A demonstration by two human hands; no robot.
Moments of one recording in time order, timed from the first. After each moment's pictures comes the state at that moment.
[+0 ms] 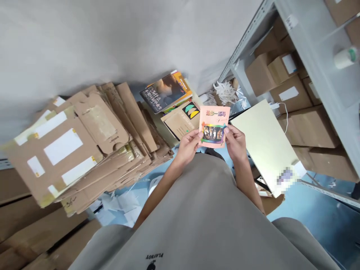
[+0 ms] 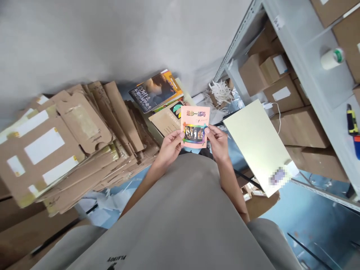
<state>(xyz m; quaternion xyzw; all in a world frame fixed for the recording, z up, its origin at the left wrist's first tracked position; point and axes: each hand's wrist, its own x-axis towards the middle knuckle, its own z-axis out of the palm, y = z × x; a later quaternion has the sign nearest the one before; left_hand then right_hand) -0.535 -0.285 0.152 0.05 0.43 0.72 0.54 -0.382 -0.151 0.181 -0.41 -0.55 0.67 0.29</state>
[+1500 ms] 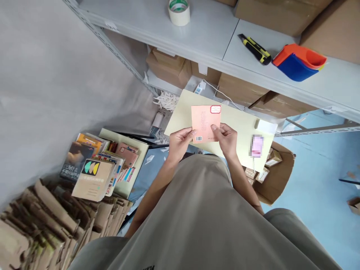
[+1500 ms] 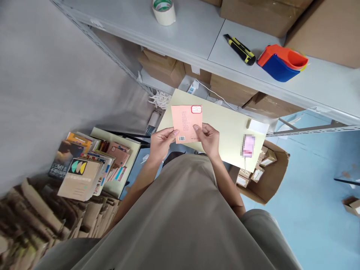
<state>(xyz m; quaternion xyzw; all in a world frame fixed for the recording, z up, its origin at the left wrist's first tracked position) -0.227 0.004 0.157 0.35 0.55 0.51 0.56 -0.026 0.023 0.148 -0.56 -0.40 0.53 0.50</state>
